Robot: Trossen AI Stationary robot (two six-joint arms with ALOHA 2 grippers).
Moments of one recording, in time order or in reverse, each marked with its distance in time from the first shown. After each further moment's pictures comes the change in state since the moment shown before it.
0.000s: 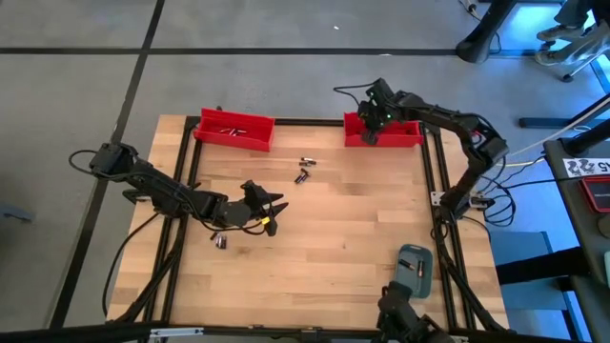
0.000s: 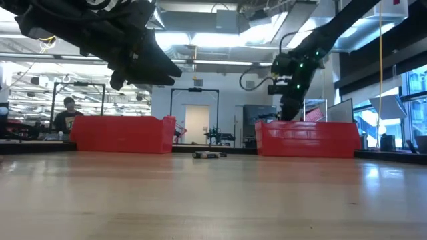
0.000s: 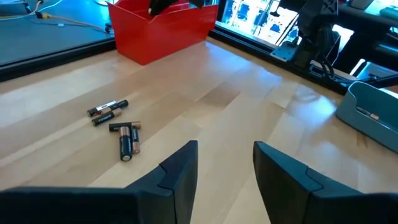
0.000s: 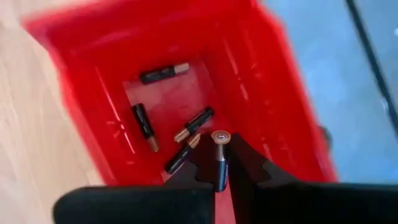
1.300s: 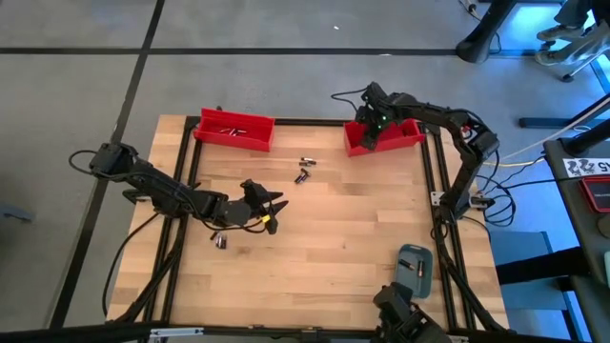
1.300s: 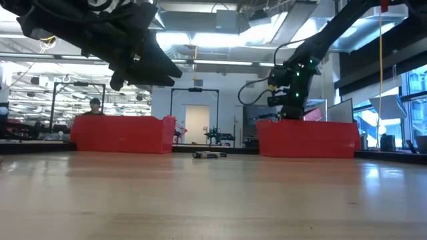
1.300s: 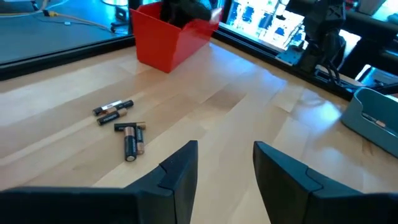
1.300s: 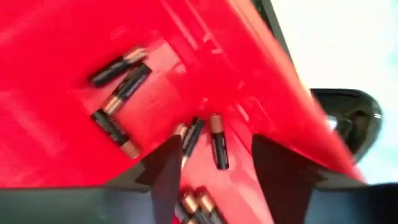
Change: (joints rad) left arm 0.006 -0.001 0.000 -0.001 -0.012 -0.020; right arm -0.001 0.087 0.035 -0.096 0.021 0.051
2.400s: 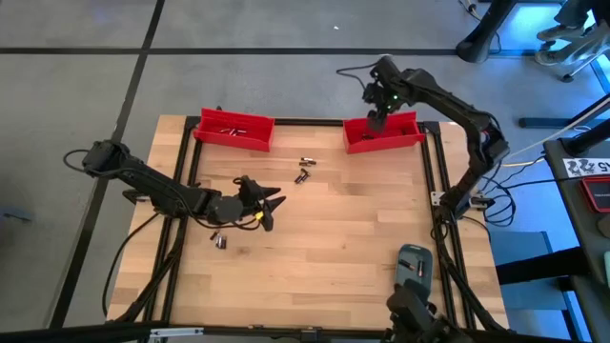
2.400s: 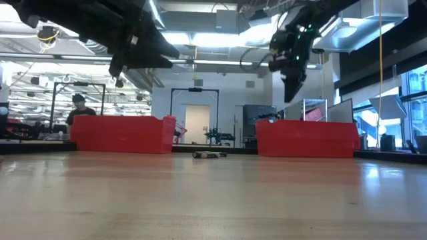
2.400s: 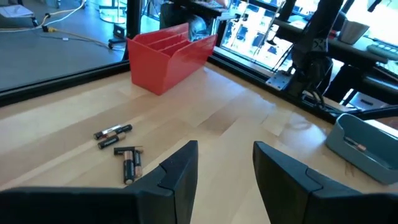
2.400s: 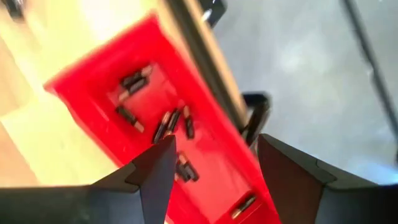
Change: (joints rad) left arm -0.015 -0.097 0.004 -0.002 -0.030 0.043; right arm 0.001 -0.098 0.322 -0.360 0.043 0.031
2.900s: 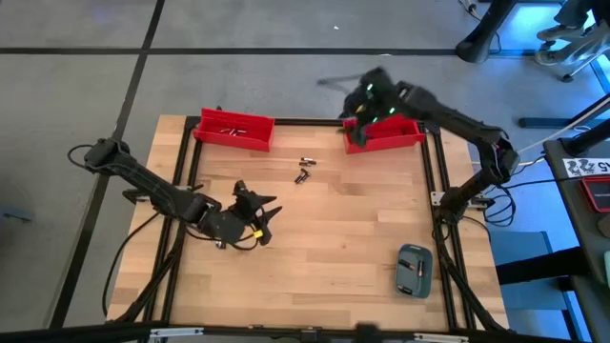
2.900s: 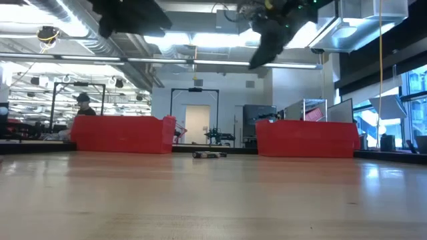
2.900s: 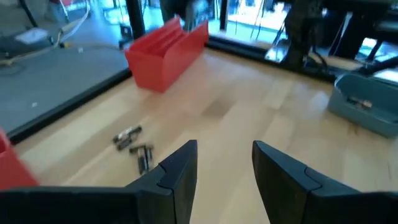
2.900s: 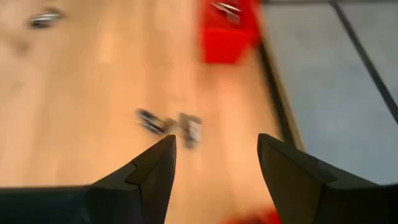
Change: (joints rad) left arm -0.155 0.002 0.289 -0.545 -0.143 -0.025; right arm 0.255 -0.129 -0.057 0.293 -0.365 0.031
